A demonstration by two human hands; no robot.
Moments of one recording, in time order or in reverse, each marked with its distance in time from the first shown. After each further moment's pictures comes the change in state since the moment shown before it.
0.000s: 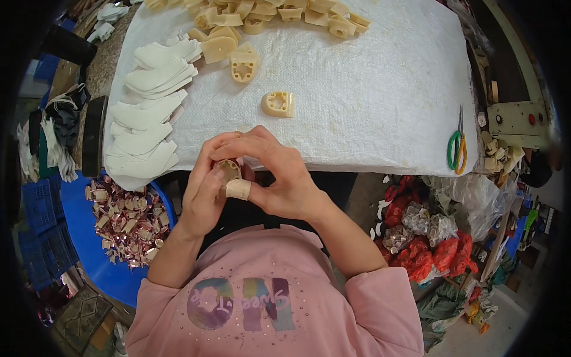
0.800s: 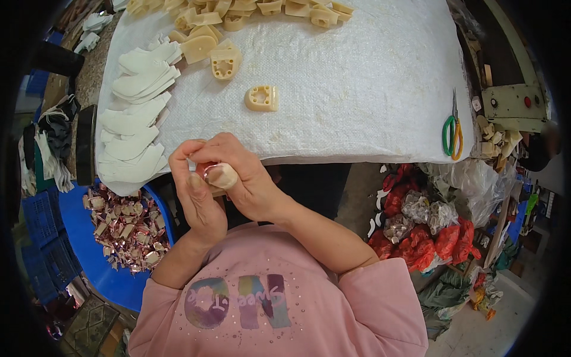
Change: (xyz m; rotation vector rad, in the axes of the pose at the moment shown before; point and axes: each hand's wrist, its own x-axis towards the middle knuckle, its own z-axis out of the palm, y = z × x) left_hand -0.006 -0.012 0.026 0.297 0.298 0.285; right_hand -0.011 0.009 0.029 0.319 0.052 0.137
